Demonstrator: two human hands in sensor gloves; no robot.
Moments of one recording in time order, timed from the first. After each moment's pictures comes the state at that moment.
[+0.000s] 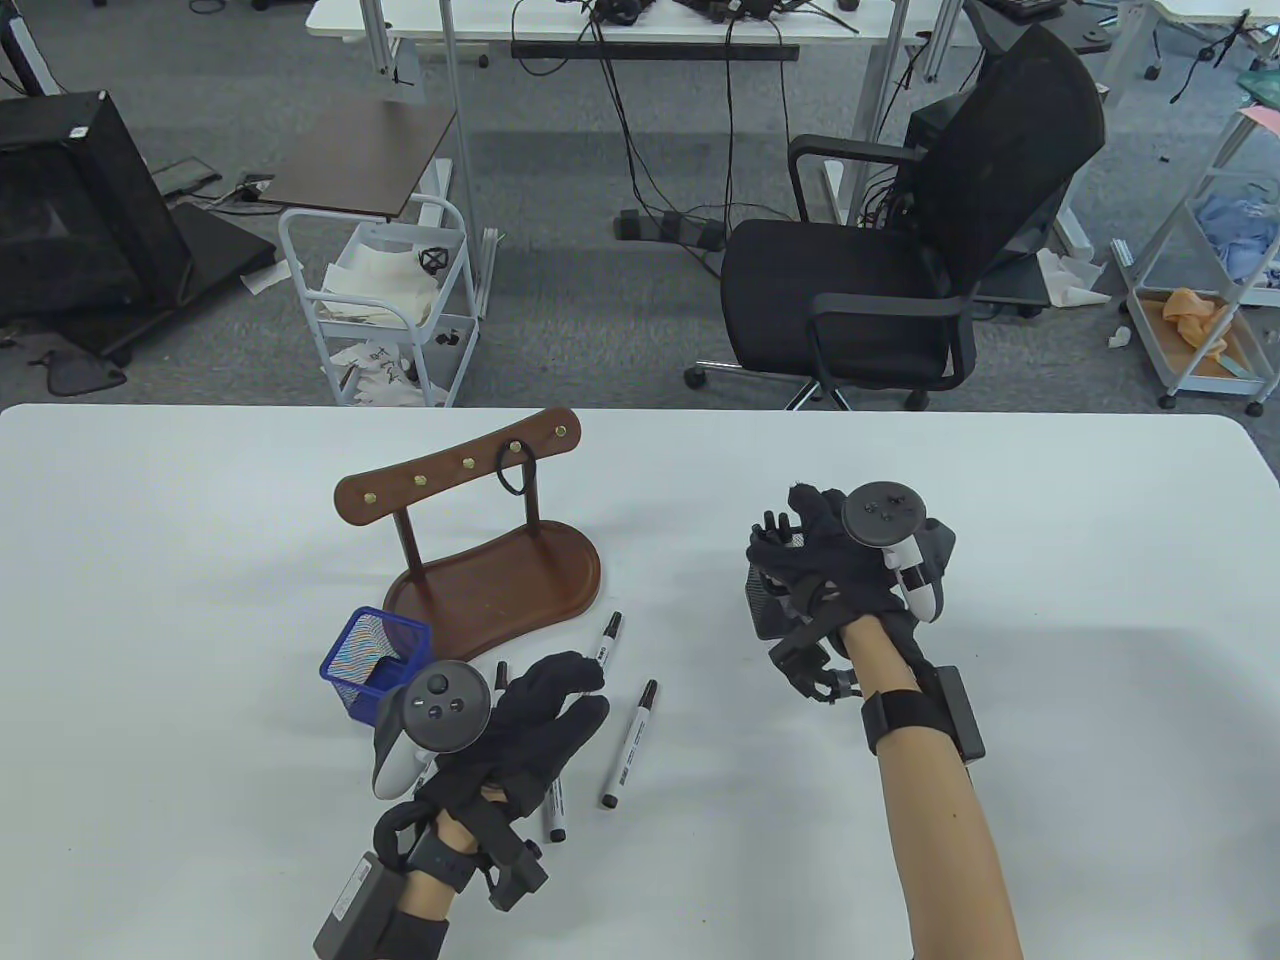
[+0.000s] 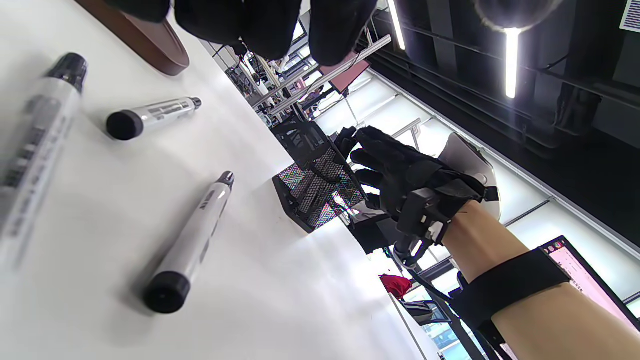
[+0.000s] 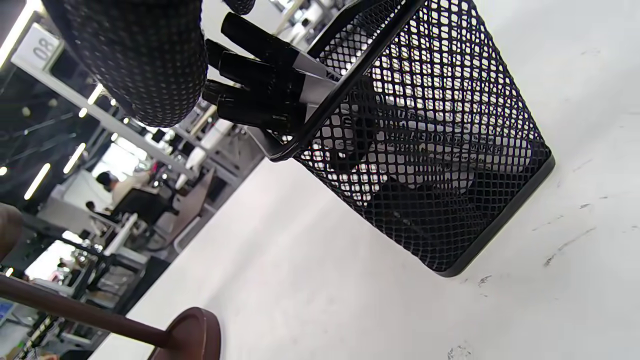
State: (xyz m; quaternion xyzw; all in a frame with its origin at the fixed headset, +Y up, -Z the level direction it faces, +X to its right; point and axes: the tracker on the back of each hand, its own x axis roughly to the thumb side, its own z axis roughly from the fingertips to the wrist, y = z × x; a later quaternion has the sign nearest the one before) left_hand -0.157 -0.728 -0.326 -0.10 -0.22 0.47 0.85; right_hand 0.191 -0.683 -0.476 -0.06 0.09 0.91 0.40
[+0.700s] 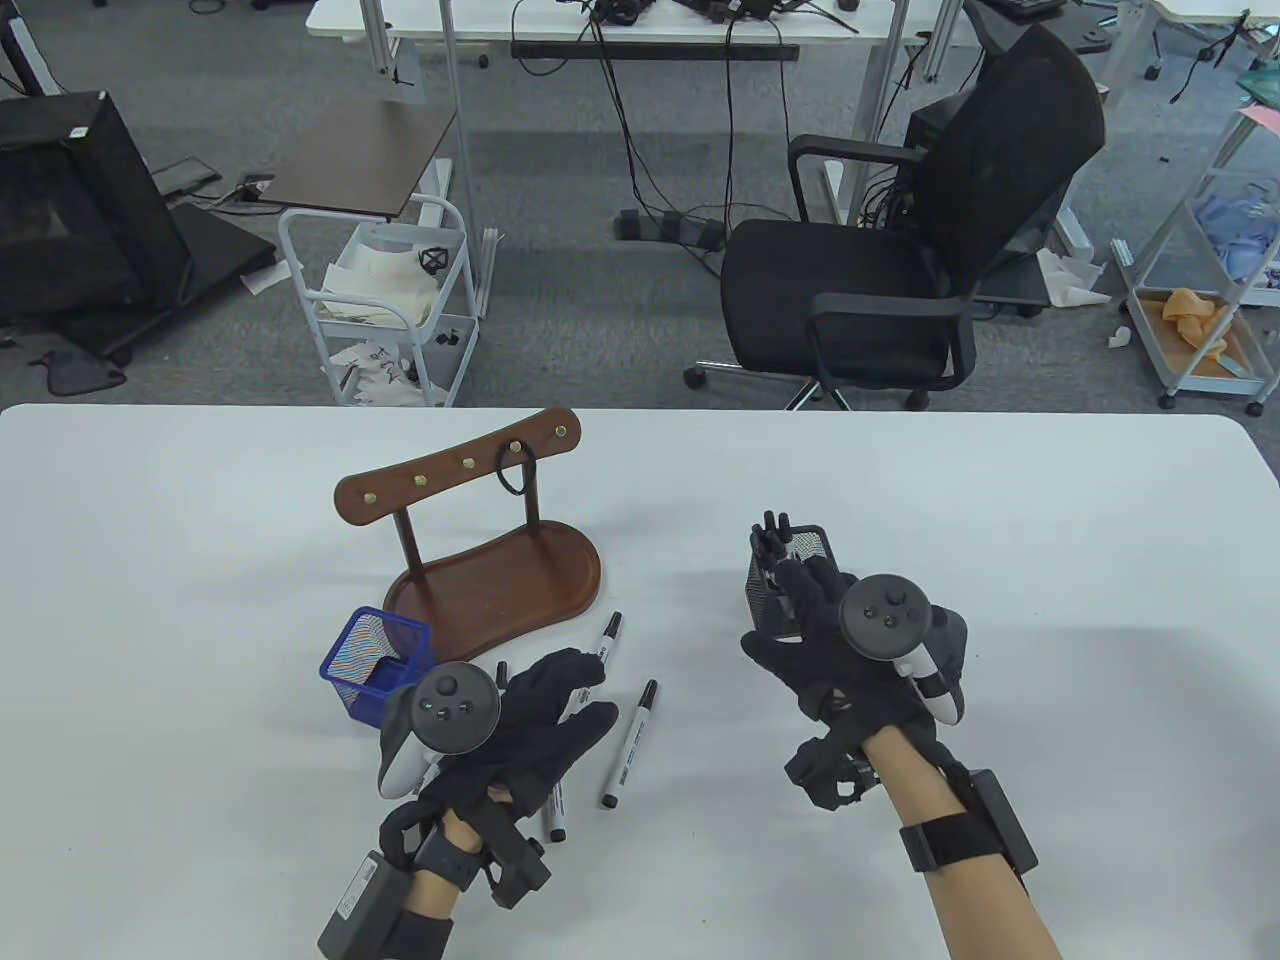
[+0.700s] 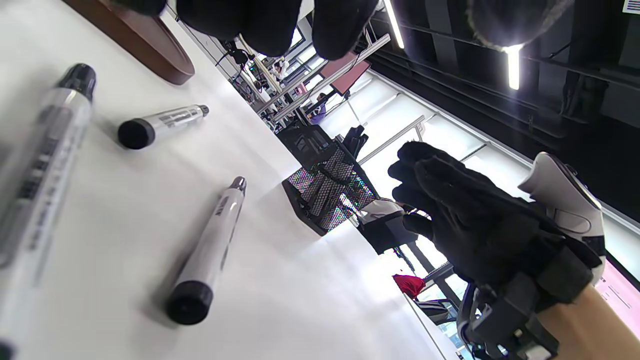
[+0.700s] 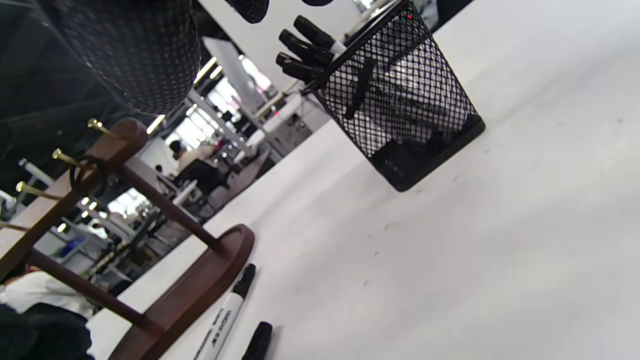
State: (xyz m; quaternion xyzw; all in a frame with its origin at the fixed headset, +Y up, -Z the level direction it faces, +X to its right) left_hand -0.154 -0.729 -0.328 -0.08 -0.21 0.45 0.86; right_hand 0.181 -0.687 -0.379 0.05 0.06 0.93 0.36
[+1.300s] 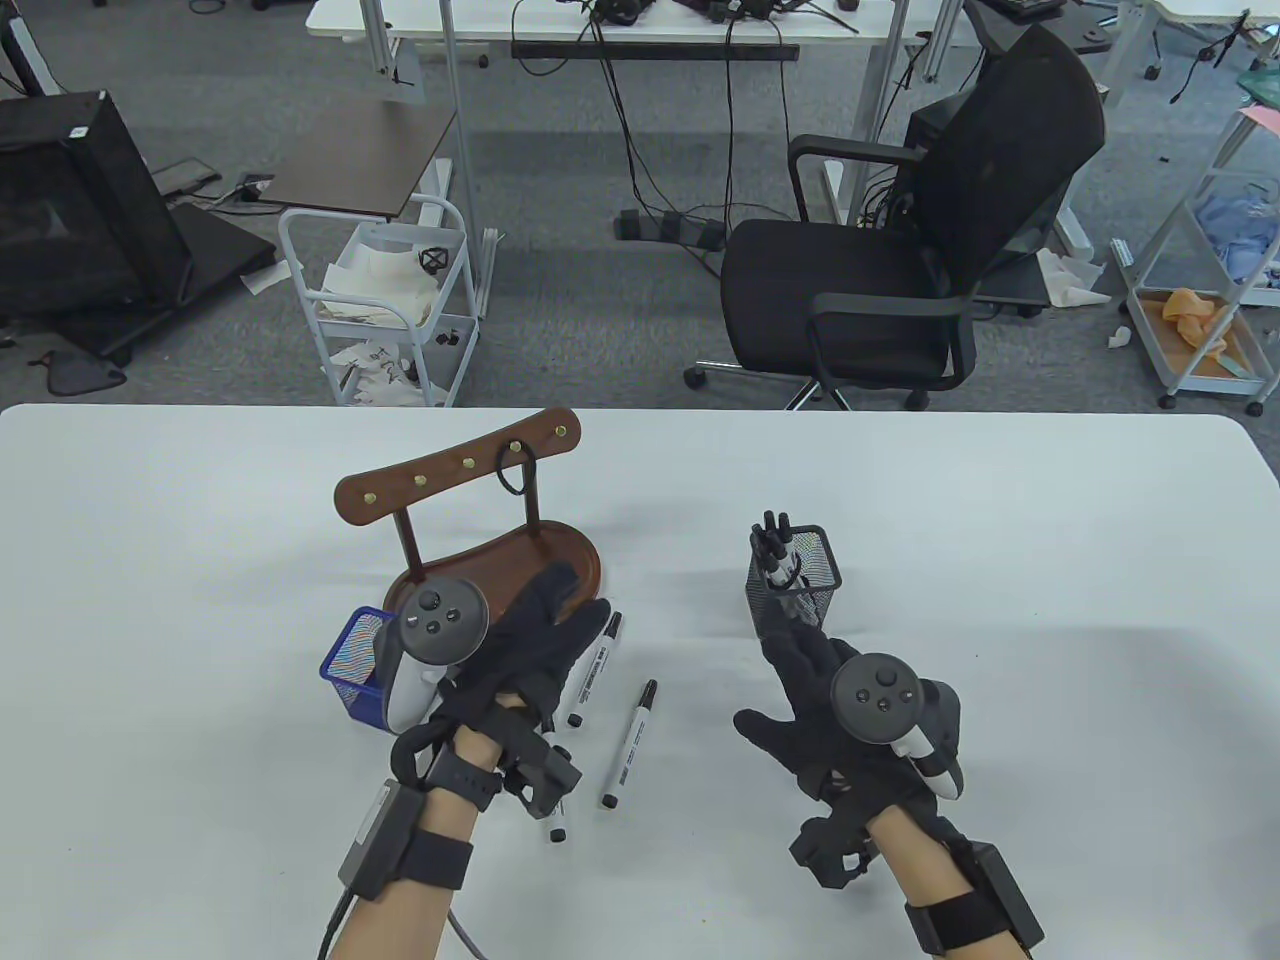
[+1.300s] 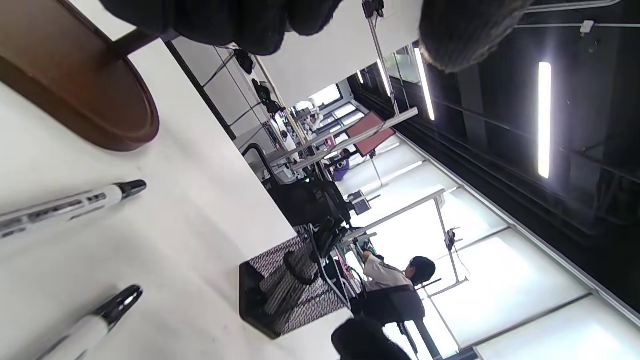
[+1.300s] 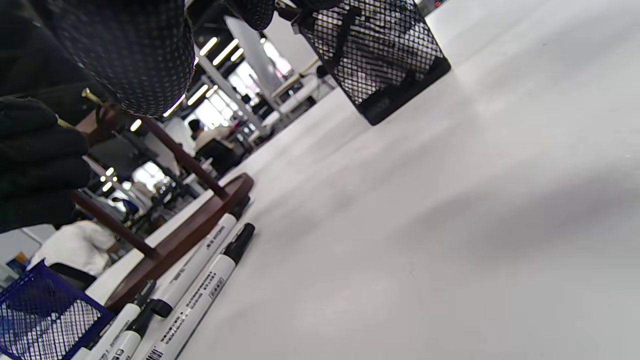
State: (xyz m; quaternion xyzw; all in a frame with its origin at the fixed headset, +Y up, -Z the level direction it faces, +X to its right) left_hand -0.157 -0.672 -0.376 -0.05 -0.10 0.53 0.84; right_hand 0.180 -0.720 -0.340 0.09 0.07 0.94 0.33
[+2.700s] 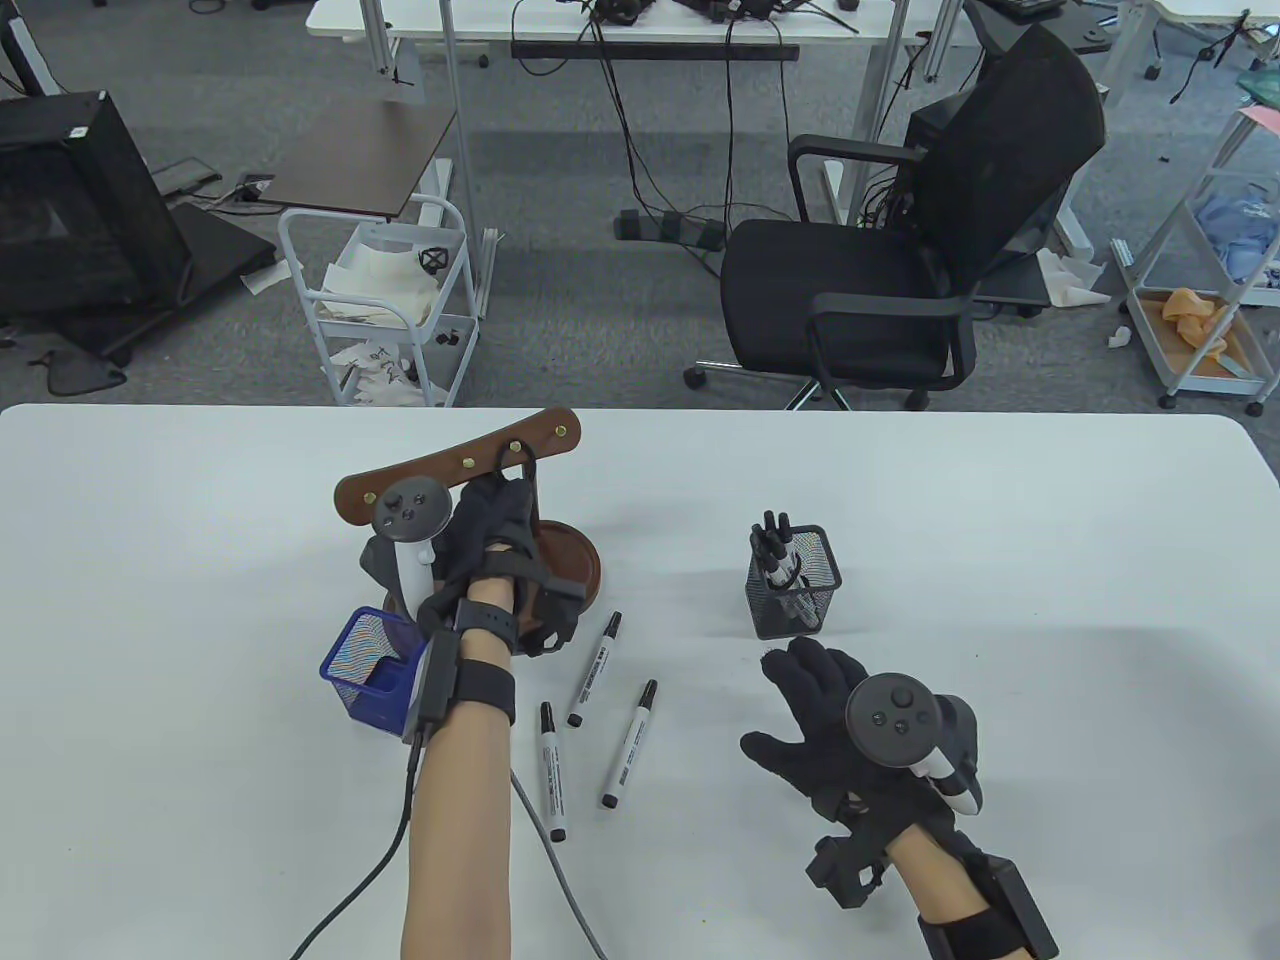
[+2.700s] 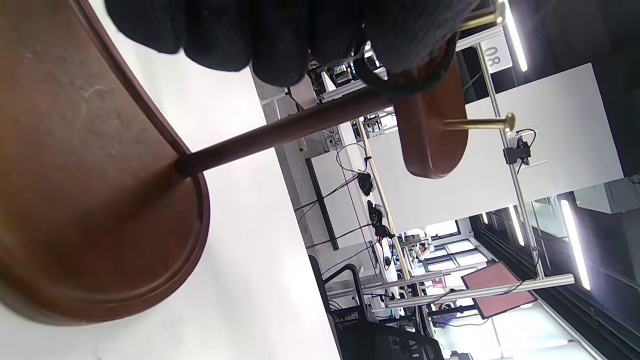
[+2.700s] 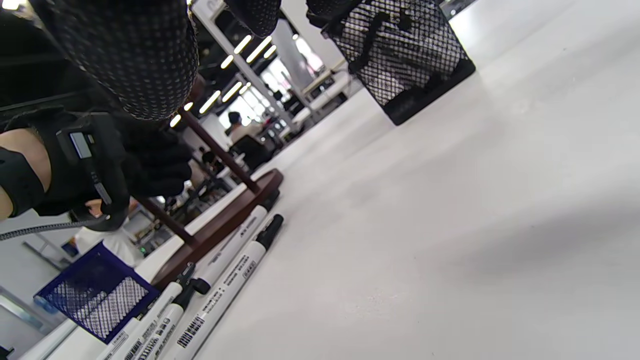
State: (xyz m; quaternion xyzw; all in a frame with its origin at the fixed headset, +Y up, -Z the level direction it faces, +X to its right) left_hand -0.194 -0.690 -0.475 0.01 0.18 0.58 0.80; right_hand 0.187 -0.717 -0.327 0.14 0.06 0.93 0.34
